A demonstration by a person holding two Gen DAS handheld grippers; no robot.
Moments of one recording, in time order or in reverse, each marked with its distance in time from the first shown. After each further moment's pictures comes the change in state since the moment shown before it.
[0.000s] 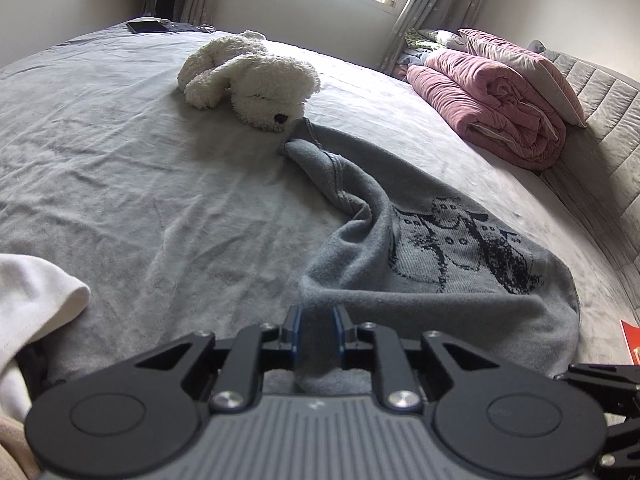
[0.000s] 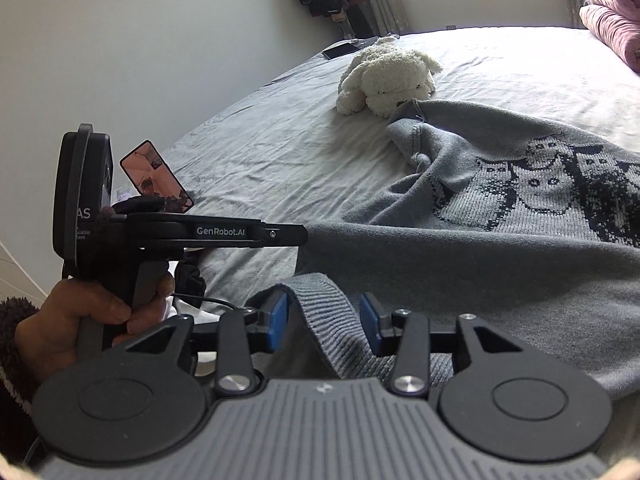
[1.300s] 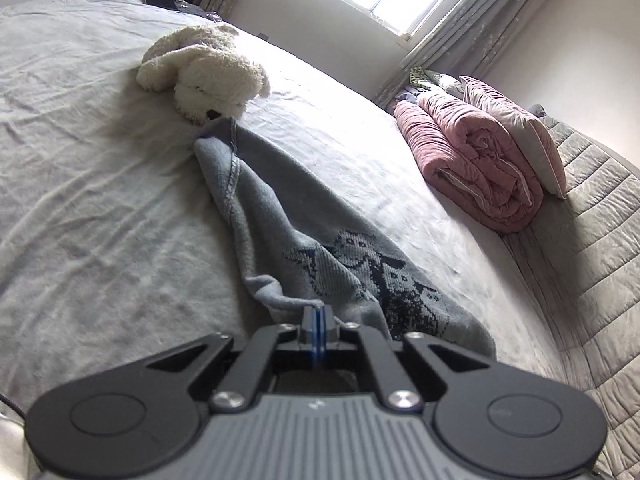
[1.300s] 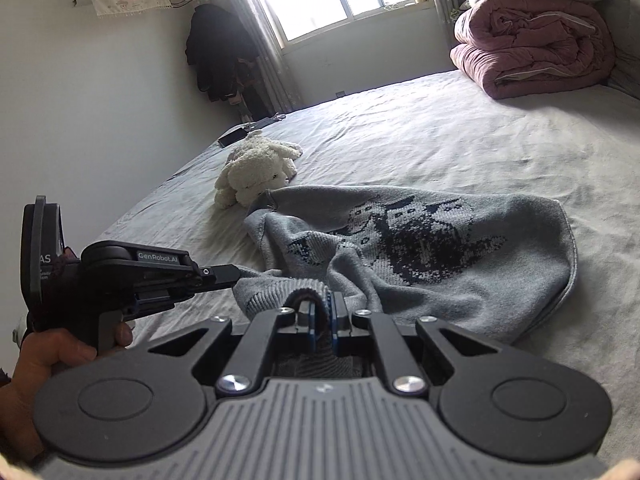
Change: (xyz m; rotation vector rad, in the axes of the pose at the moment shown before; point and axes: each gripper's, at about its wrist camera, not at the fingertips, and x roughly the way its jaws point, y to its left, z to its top) left arm 0.028 -0.089 0.012 -0.230 -0.056 -0.100; right arm -0.097 -0.076 -0.007 0.162 -0.241 -0.234
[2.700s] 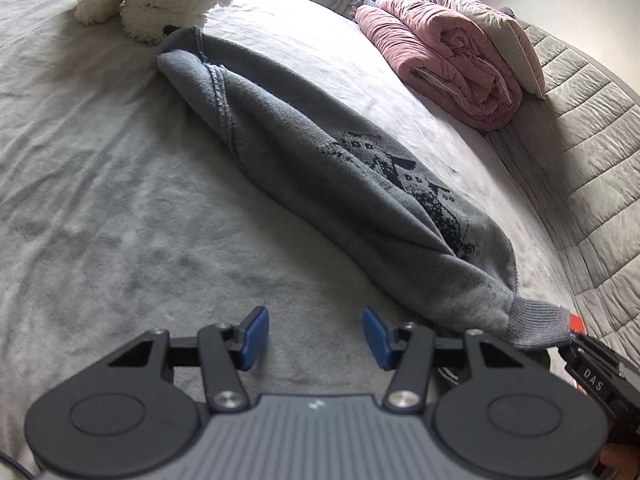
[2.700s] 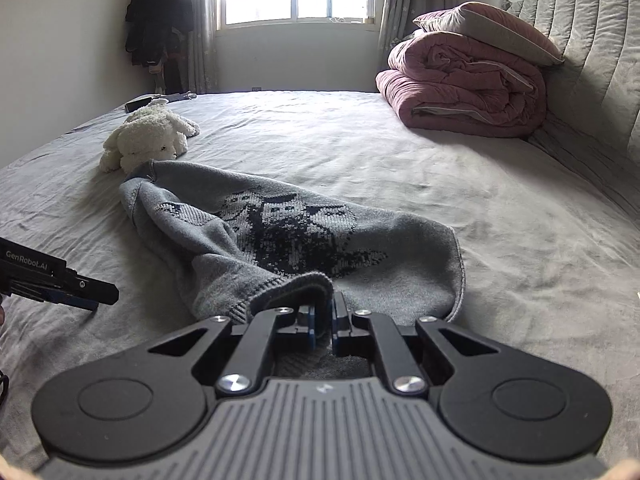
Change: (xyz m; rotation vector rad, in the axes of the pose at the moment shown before) left arm 0.058 0.030 -0.018 0.127 0.296 -0.113; right arm 0.023 -0.025 -0.015 -0.183 -0.012 -0.402
